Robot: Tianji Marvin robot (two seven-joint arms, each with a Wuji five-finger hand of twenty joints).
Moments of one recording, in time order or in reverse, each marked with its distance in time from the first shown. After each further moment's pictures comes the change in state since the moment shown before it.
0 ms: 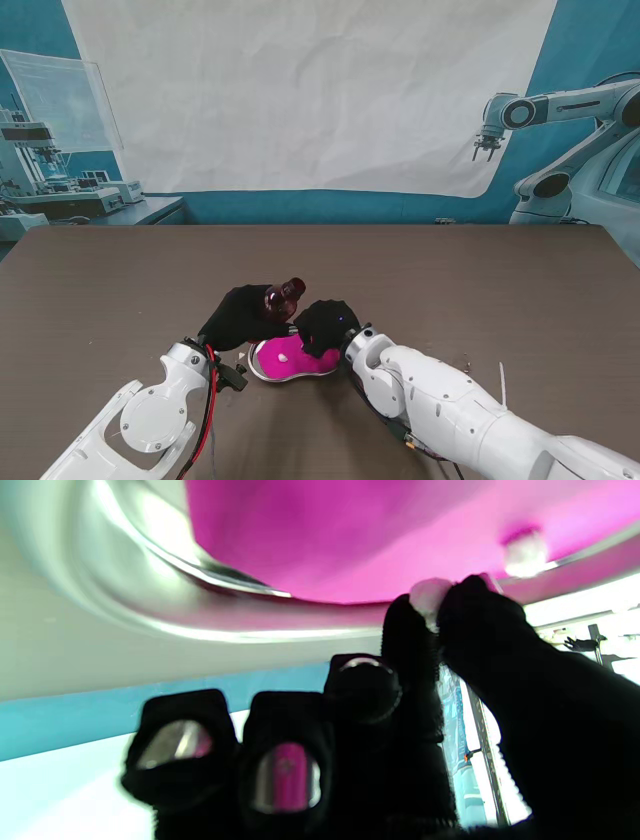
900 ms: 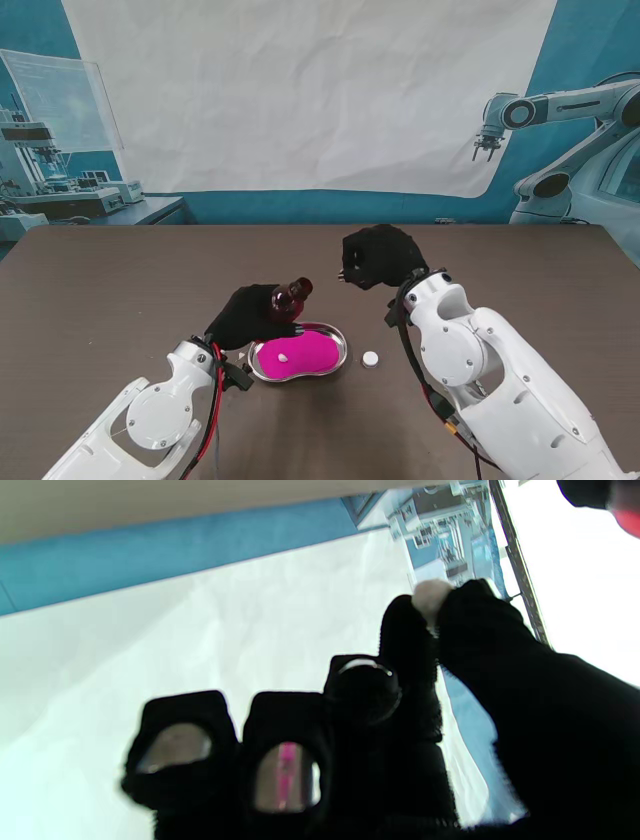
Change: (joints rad) left arm -0.022 0.001 0.029 0.008 -0.017 0.003 -0.005; right arm -0.388 0.209 0.681 -0.893 0.017 0.173 0.433; left_hand 0.000 0.000 0.000 0.000 0.000 0.000 0.000 0.000 0.000 0.000 0.000 0.000 0.000 0.000 0.000 0.000 0.000 0.000 0.000 0.000; right_hand 0.000 0.041 -0.018 0.002 -0.001 0.016 0.000 0.061 -0.001 0.001 0.011 0.001 0.000 -0.002 0.001 0.000 0.000 0.000 0.013 -0.001
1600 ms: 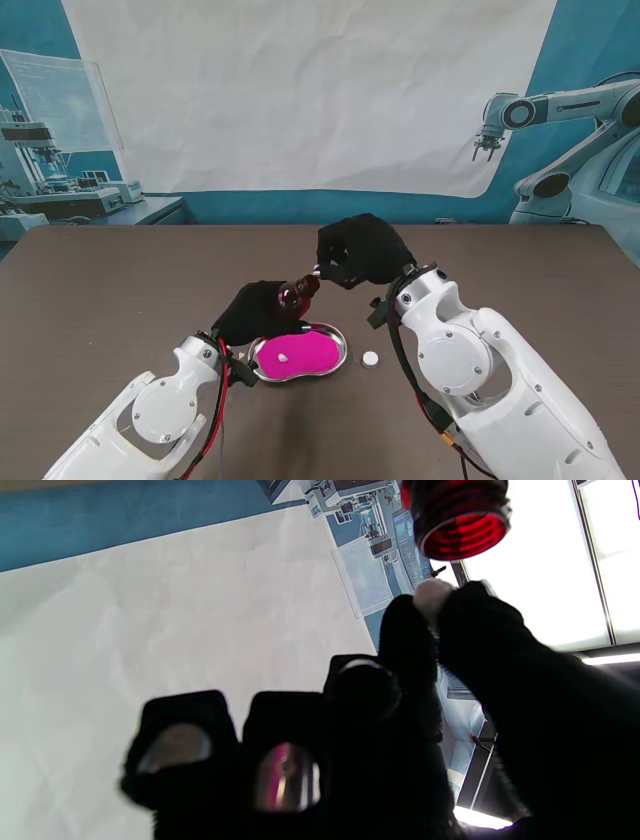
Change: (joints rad) left arm -0.037 -0.001 0.029 0.021 -0.018 -0.019 -0.010; right arm -0.035 0.002 0.003 -0.159 0.085 -0.053 0.031; left_hand 0.000 0.000 0.000 0.000 0.000 0.000 0.000 0.000 0.000 0.000 0.000 0.000 0.000 0.000 0.000 0.000 0.000 0.000 0.000 0.000; right_hand 0.000 0.013 -0.011 0.000 0.000 0.000 0.000 0.003 -0.001 0.000 0.000 0.000 0.000 0.000 0.000 0.000 0.000 0.000 0.001 0.000
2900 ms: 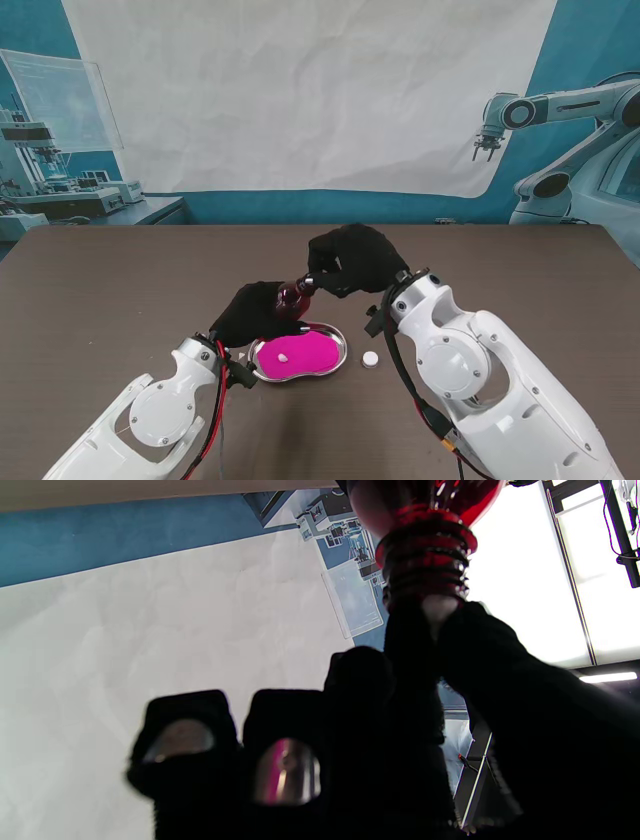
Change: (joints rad) left arm 0.013 0.002 -0.008 -0.009 0.004 -0.023 0.004; right arm -0.002 0.005 -0.013 0.005 -0.013 -0.037 0.041; left_hand 0.000 0.000 0.003 0.000 0.000 0.030 0.000 -0.001 0.014 0.014 0.010 0.000 0.028 0.016 0.045 0.002 0.001 0.009 0.000 0.000; right_hand -0.021 0.125 -0.014 0.009 -0.046 -0.023 -0.003 0.012 -0.062 0.001 -0.052 -0.019 0.000 0.000 -0.015 0.000 -0.042 0.000 0.000 0.000
